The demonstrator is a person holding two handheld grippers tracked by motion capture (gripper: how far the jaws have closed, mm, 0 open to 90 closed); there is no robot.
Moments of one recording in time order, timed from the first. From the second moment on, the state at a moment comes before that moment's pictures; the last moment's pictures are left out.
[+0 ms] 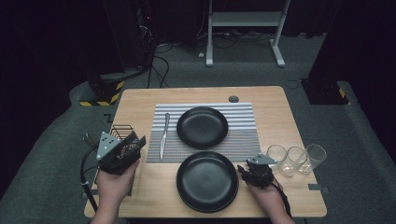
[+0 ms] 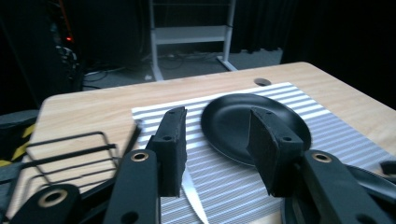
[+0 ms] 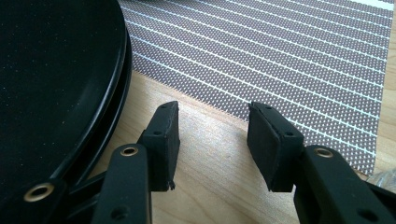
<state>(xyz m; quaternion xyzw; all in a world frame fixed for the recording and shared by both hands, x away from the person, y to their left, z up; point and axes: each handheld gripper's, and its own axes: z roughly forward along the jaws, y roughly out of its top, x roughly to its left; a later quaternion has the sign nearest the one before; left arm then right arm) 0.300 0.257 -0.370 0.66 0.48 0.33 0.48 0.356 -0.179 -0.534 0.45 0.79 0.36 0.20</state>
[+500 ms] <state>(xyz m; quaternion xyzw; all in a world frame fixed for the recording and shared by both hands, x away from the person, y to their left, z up) 0.321 0.282 -0.360 0.65 0.51 0.35 0.45 0.356 -0.179 -0.534 0.45 0.79 0.36 0.20</state>
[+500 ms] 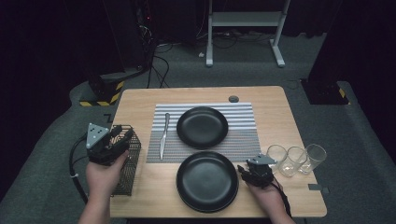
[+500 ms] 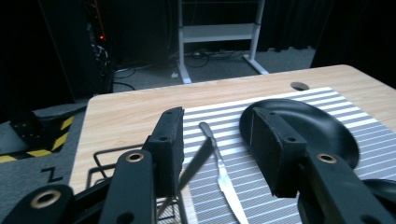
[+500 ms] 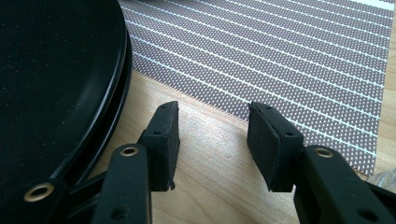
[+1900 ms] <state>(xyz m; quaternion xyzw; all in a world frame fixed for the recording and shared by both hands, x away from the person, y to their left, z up) 0.354 0.282 -0.375 0.67 0.51 0.33 0.41 0.354 -0.179 -0.534 0.44 0.79 0.36 0.20</state>
